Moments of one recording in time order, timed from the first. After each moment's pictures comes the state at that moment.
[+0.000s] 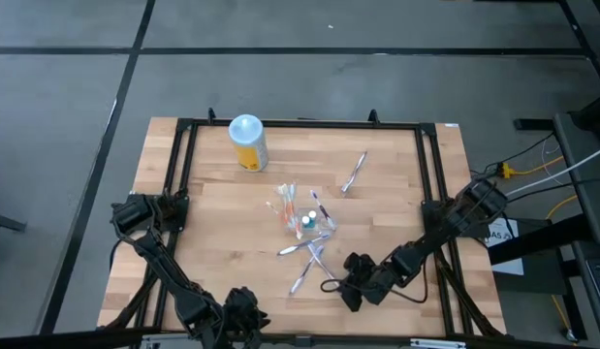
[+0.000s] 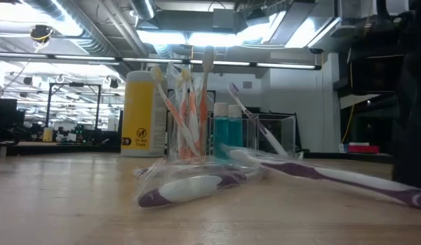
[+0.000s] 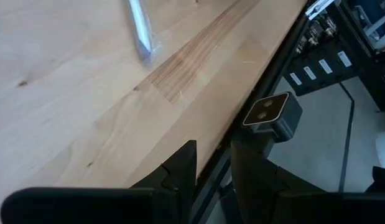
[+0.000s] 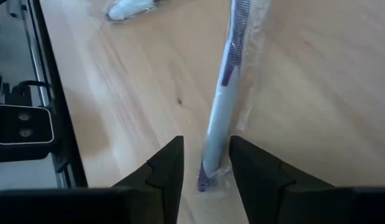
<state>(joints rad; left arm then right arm) -0.94 1.96 1.30 -0.33 -0.70 -1.61 0.74 1.82 0.77 0.16 0.31 1.33</state>
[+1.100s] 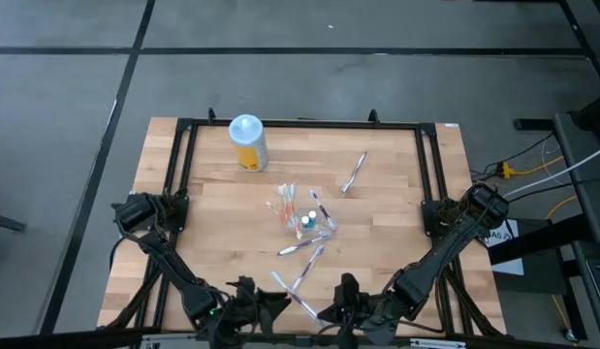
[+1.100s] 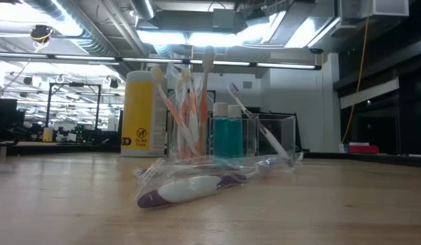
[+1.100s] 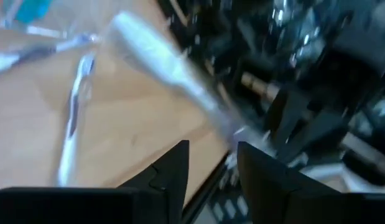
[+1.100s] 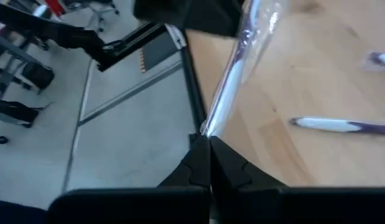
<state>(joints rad) -0.90 1.96 1.30 0.01 -1.18 -1.61 0.83 1.84 1.33 -0.11 0.53 0.99</state>
